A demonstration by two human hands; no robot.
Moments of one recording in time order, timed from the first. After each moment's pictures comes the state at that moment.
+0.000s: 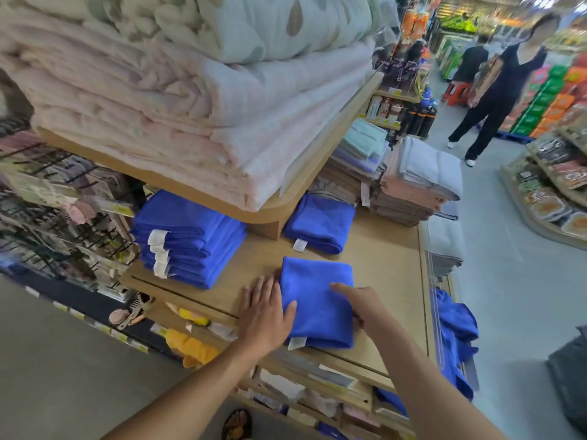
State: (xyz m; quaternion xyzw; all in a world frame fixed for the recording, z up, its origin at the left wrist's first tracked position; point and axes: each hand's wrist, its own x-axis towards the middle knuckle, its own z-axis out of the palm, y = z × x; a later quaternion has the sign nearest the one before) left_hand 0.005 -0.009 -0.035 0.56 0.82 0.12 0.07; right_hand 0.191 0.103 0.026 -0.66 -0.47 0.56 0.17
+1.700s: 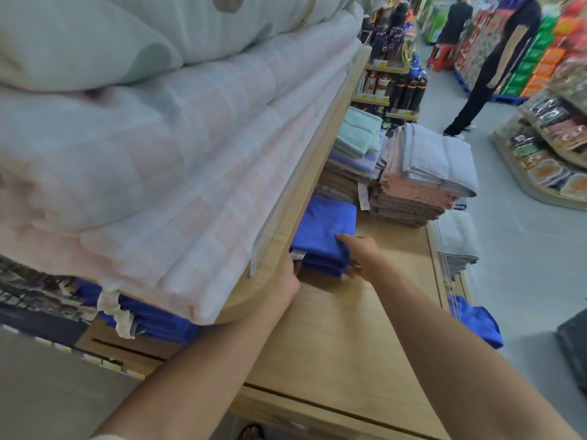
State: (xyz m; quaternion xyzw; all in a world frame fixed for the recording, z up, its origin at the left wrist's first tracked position) left_hand -0.010 0.184 0.032 -0.08 0.51 0.67 0.53; right_hand 0.128 0.271 0.041 -0.66 -0.39 0.59 0.25
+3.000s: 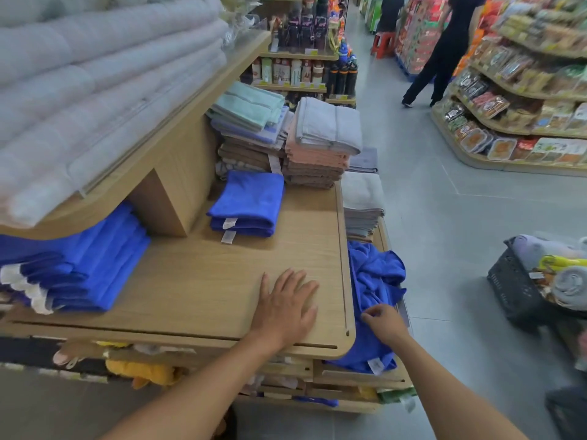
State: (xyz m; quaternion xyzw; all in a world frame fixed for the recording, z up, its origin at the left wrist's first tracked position) left_hand 0.182 0.052 -0.026 0.74 0.66 0.08 0.07; right_hand 0.437 0.103 -0.071 -0.72 -0.57 0.37 0.11
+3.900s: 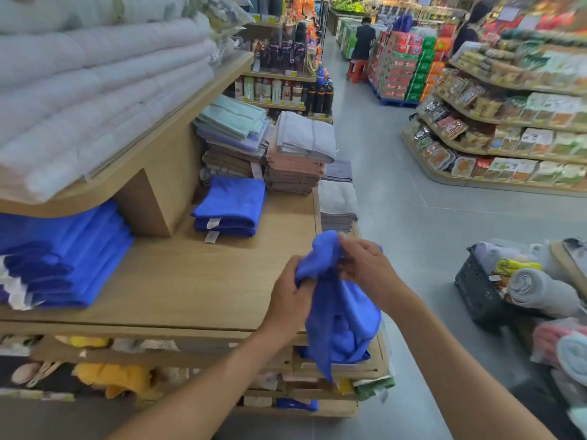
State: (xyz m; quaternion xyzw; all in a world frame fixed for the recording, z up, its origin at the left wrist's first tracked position) left_hand 0.245 0.017 0.060 0.49 0.52 0.56 0.43; right_hand 0.398 0.071 0.121 -0.44 -0.52 0.60 0.40
